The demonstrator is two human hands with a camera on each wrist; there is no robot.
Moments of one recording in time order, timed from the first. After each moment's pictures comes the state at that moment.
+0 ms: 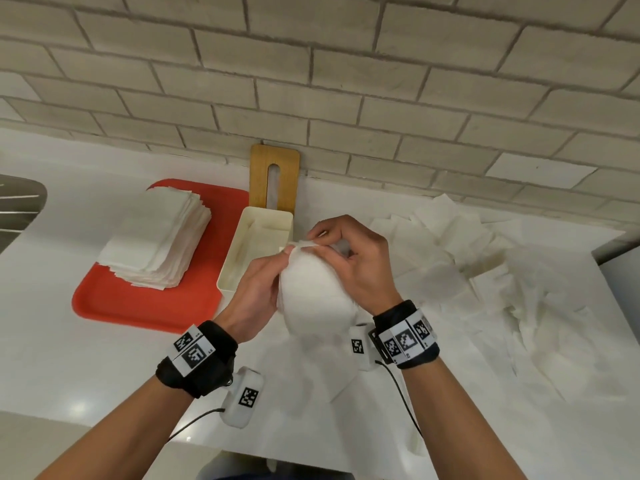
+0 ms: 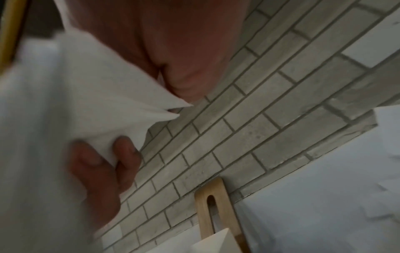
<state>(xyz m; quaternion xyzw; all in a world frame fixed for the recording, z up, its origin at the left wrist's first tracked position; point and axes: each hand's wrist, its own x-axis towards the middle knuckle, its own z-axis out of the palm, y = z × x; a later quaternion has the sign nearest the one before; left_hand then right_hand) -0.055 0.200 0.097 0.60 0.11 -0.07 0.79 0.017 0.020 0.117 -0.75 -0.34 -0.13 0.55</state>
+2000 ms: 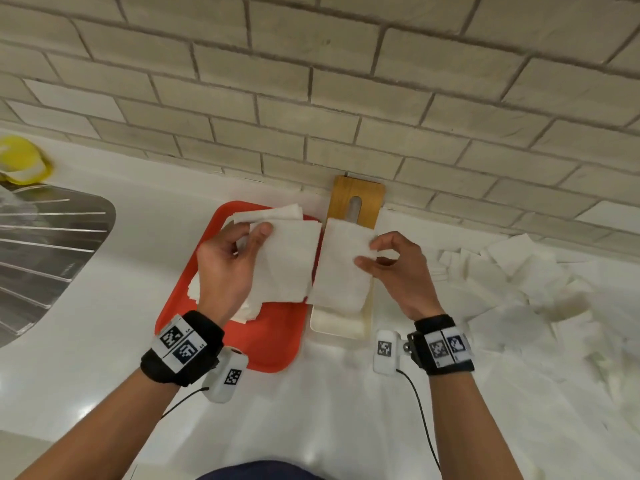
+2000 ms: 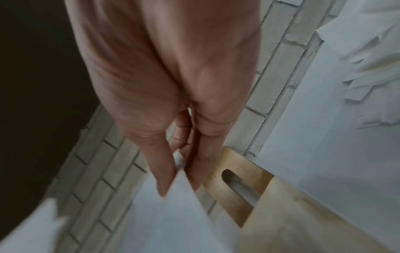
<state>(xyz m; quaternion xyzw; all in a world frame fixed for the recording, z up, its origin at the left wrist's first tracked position) -0.027 0.431 0.124 0.72 0.13 0.25 0.63 0.066 0.161 0.106 -0.82 -0.05 0.07 0.56</state>
